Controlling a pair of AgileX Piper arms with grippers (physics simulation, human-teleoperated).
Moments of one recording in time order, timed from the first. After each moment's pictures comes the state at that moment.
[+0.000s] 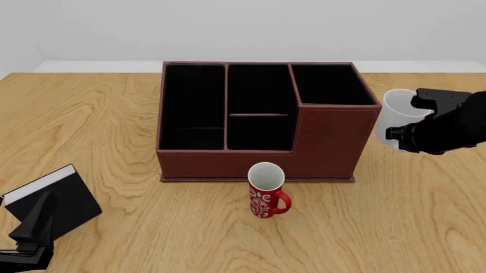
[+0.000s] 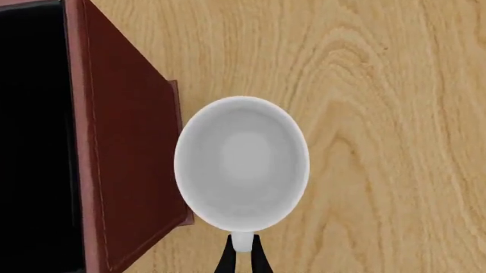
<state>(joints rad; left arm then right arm) 0.00 0.00 0.00 0.00 0.00 -0.12 1.47 -0.95 0.50 0.03</state>
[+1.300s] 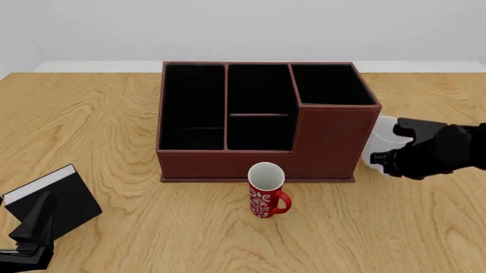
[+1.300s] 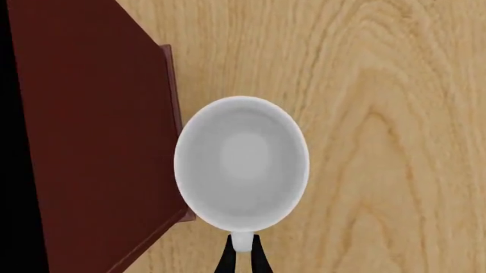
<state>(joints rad) 0.00 0.00 0.00 0.00 0.00 -0.08 1.56 -0.80 0.33 0.08</state>
